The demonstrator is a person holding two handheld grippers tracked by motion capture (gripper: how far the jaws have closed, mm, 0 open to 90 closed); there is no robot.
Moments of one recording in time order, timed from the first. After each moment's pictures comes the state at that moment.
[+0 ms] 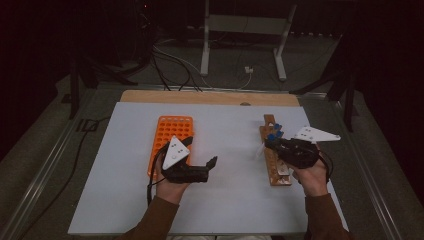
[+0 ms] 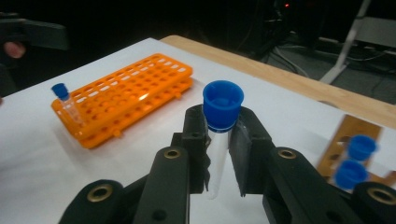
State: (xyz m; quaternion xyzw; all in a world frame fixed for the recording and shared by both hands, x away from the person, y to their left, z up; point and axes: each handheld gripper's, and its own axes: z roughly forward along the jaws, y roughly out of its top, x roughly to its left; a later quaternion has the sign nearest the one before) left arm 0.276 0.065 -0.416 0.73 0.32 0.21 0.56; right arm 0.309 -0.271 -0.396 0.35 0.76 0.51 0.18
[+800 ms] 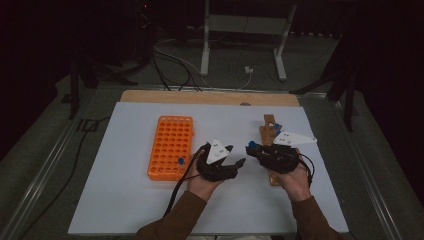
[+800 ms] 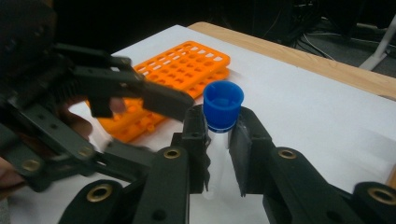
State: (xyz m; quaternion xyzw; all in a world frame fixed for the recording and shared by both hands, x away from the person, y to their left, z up) left arm 0.298 -0.011 -0.444 0.79 0.27 0.16 0.52; right arm 0.303 -0.230 -0.407 0.34 0.78 0.51 0.14
